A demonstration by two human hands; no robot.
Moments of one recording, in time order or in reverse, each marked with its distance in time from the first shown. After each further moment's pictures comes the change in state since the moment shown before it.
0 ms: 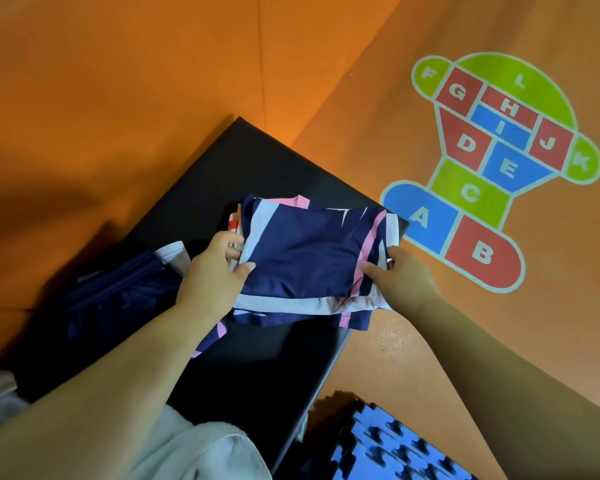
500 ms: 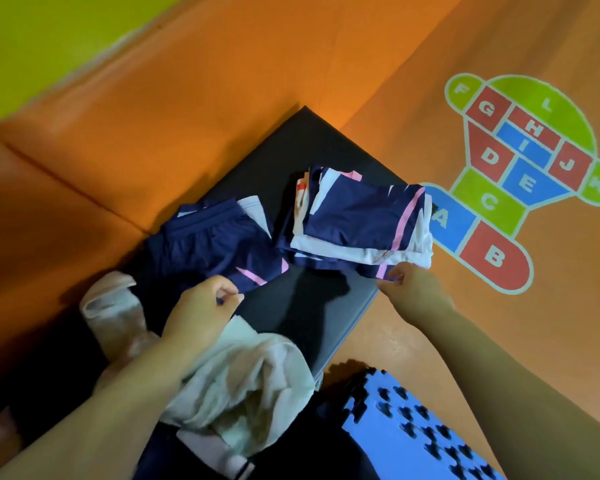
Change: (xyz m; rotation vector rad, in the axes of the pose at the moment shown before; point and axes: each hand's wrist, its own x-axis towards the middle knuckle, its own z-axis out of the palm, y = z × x) left_hand -0.158 -0.098 -0.081 0.017 0.028 -0.149; right_hand -0.136 -0.026 0.027 -0.332 -0.081 -0.036
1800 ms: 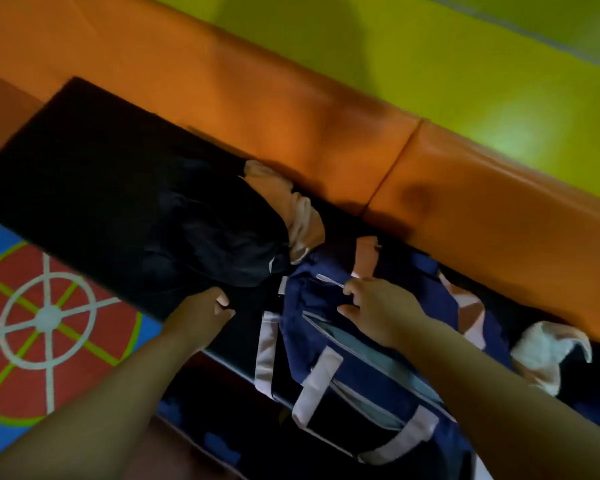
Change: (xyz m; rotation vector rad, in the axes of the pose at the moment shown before) left_hand -0.506 -0.495 -0.102 -0.583 0.480 -1.001; right_hand -0.468 -0.387 0.387 -1.103 -0.543 -1.462
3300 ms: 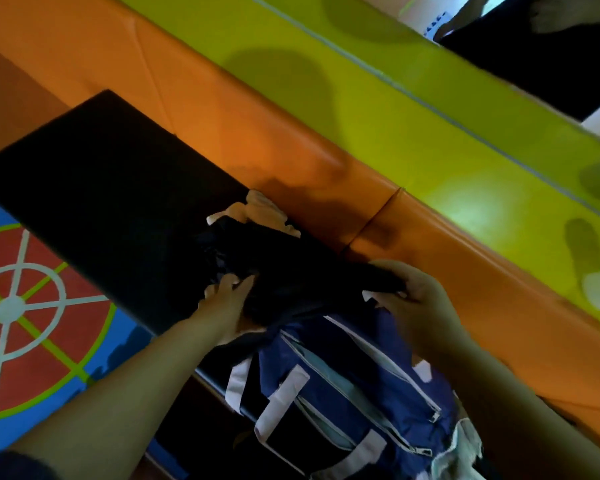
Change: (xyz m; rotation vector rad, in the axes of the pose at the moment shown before) left_hand -0.025 0.066 -0.012 0.192 -0.033 0.180; right_hand -0.093 -0.020 -0.104 0.718 0.406 -0.294
